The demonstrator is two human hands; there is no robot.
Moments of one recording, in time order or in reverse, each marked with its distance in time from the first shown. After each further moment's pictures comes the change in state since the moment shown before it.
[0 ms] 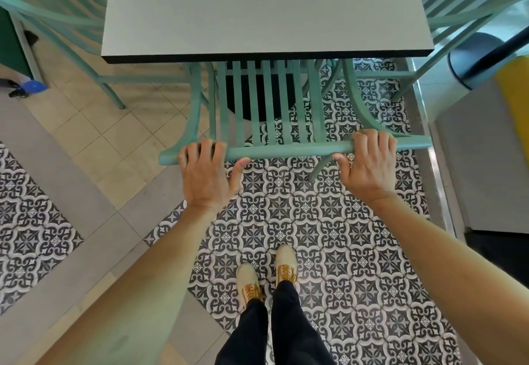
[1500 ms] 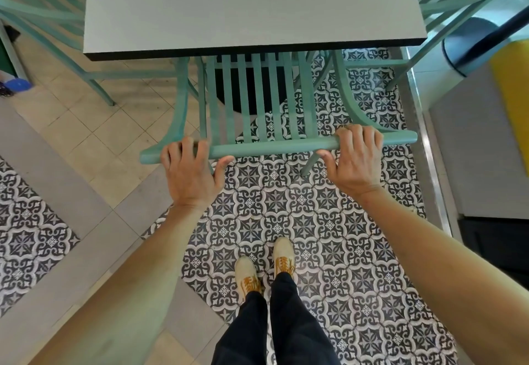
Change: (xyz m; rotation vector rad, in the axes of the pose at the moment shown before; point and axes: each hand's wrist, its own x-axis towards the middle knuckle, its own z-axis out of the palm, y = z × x) left_hand 0.000 -0.013 0.003 0.005 0.052 0.001; right_hand 0.000 -0.011 0.005 0.009 0.042 -0.022
